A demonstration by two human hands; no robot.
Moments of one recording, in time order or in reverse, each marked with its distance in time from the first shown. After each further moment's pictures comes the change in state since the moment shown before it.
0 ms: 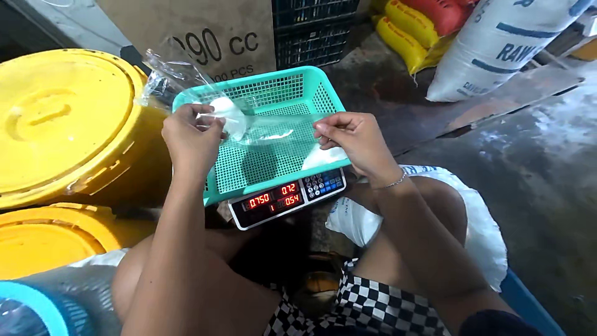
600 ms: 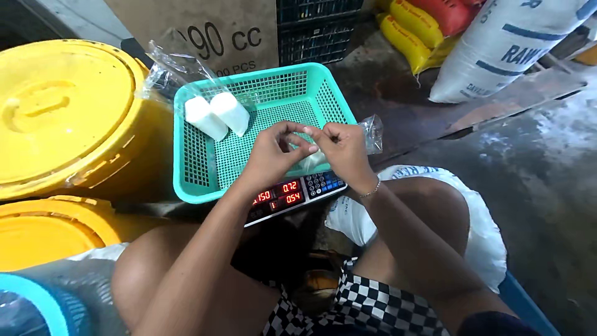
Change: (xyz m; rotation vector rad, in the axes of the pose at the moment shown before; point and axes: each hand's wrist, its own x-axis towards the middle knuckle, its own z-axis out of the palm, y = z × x) left_hand -0.049 0.025 0.060 -0.401 -0.589 0.156; right_hand -0.017 0.023 0.024 -0.324 0.095 -0.327
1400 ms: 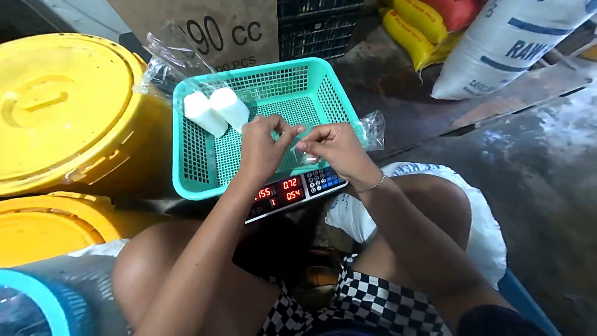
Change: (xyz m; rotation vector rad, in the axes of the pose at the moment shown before) left_hand 0.010 -0.018 -0.006 0.534 0.295 0.176; right_hand 0.007 -0.009 0.002 0.319 -0.244 0.345
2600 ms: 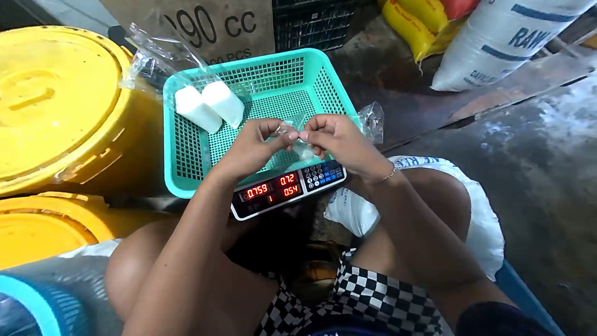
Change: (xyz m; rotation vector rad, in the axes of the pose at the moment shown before) left_hand 0.005 -0.002 -0.020 -0.484 -0.429 -0.124; right_hand -0.004 -0.017 -0.014 -0.065 -0.111 0.077
